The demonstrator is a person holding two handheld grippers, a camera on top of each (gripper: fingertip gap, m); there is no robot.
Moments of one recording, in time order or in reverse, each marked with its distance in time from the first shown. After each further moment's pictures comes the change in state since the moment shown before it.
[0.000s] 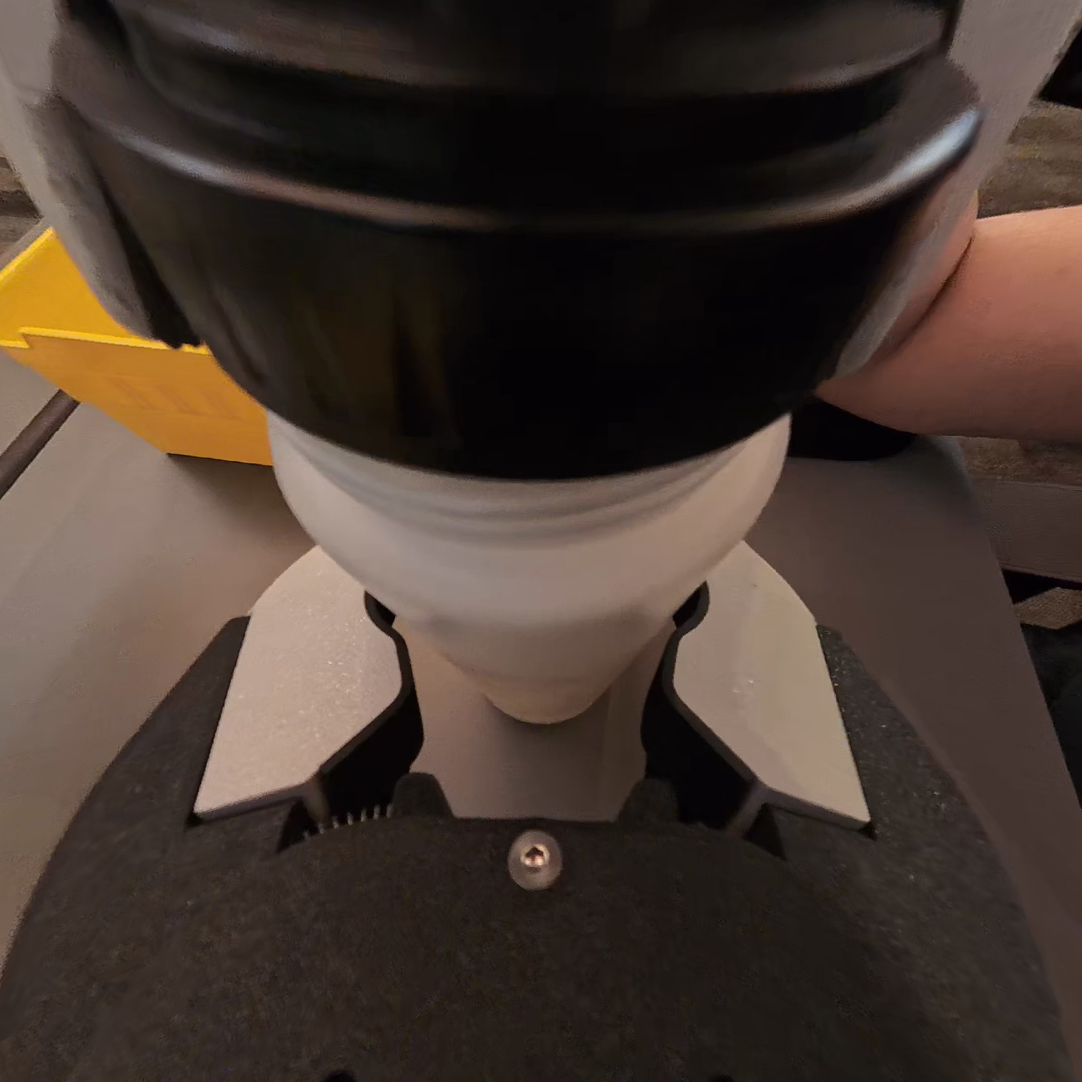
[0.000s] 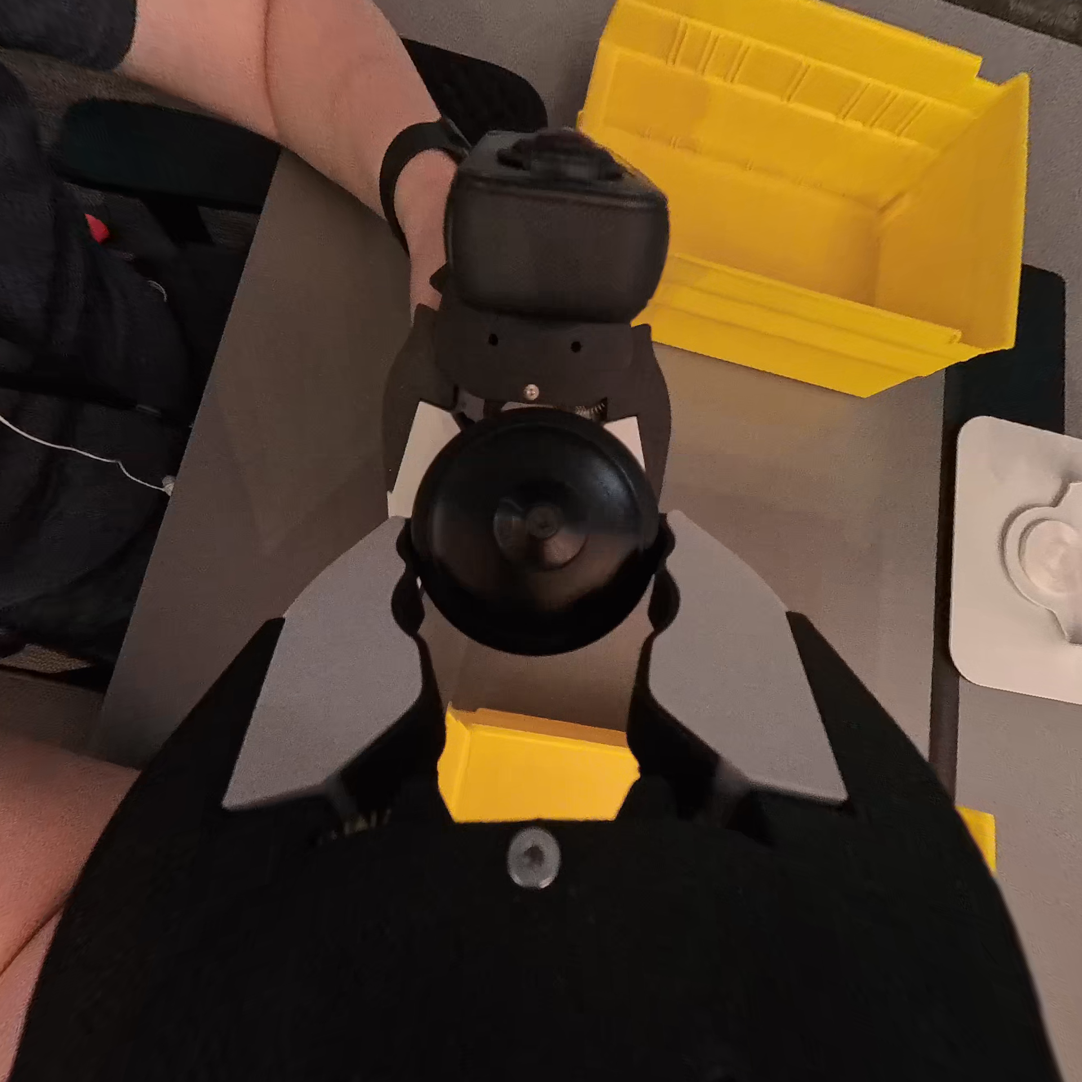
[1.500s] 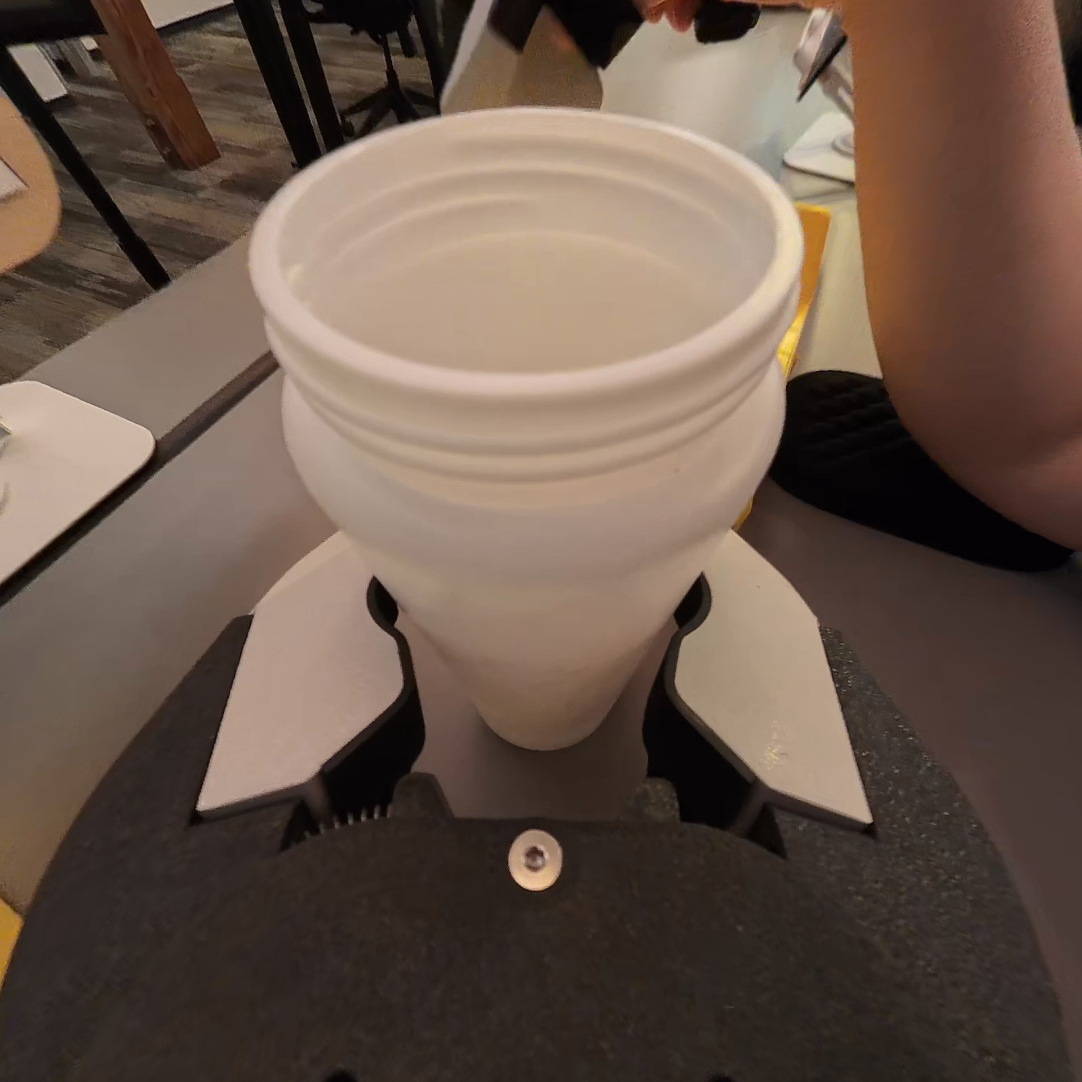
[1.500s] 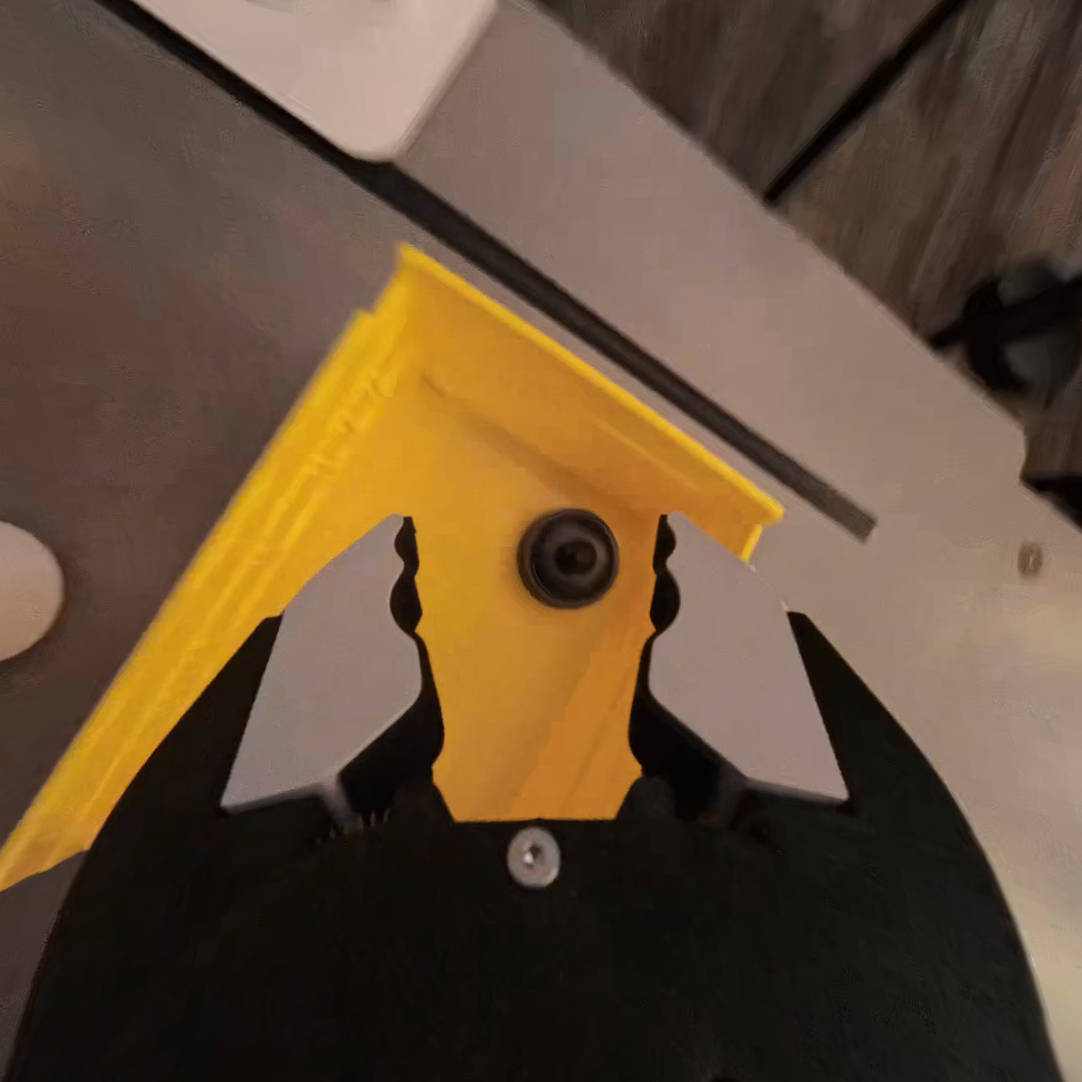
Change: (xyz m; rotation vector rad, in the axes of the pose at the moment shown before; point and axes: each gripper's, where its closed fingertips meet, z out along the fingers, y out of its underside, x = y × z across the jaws) left arm -0.057 -0.006 -0.029 0.067 -0.247 -0.142; right arm 0.155 0.194 -0.098 -0.295 0.851 0.906
